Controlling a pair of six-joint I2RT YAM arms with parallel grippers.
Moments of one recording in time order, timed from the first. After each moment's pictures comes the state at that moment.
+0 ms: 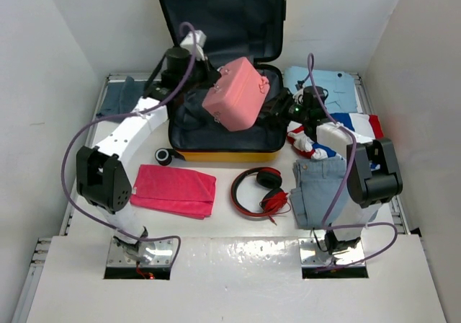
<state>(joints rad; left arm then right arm) -0.37 1.69 1.58 -0.09 0.21 -0.42 0.19 1.74 1.03 0.29 -0.58 1.00</state>
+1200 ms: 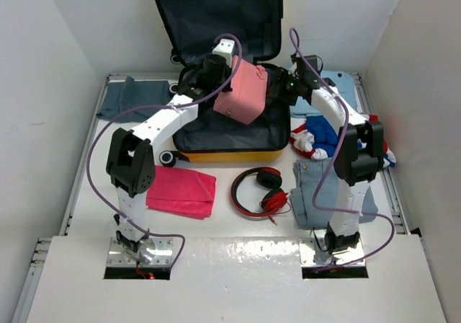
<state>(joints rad) -0.54 1.95 1.74 -0.11 -0.25 -0.14 0.18 2.00 1.64 -0.35 -0.34 0.51</state>
